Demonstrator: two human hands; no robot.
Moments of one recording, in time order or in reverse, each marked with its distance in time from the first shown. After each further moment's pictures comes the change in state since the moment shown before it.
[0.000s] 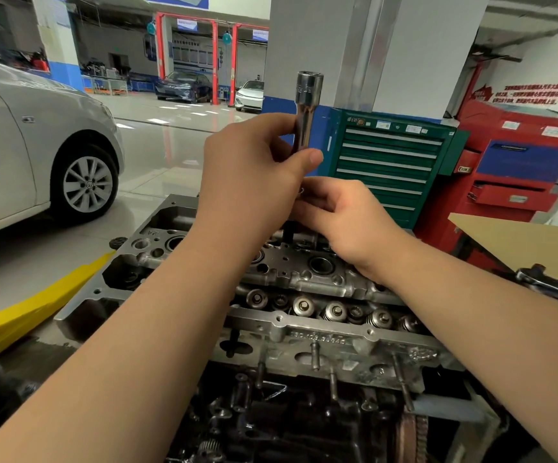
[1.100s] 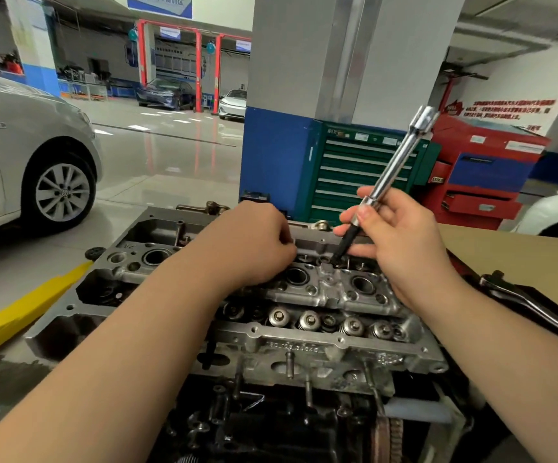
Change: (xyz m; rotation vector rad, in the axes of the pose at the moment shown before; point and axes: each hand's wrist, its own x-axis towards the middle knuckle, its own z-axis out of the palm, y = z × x) left_hand -0.013 -0.010 0.011 0.510 -0.665 -0.005; right_hand -0.048 0.000 -0.054 0.041 0.508 0.131
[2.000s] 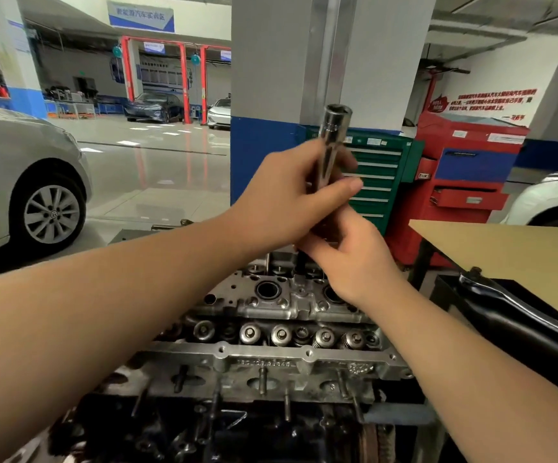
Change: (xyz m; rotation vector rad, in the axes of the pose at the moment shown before) left_hand 0.049 0.061 -0.008 -0.597 0.286 0.434; right_hand -0.008 -0.013 0.010 -0.290 -0.160 -0.225
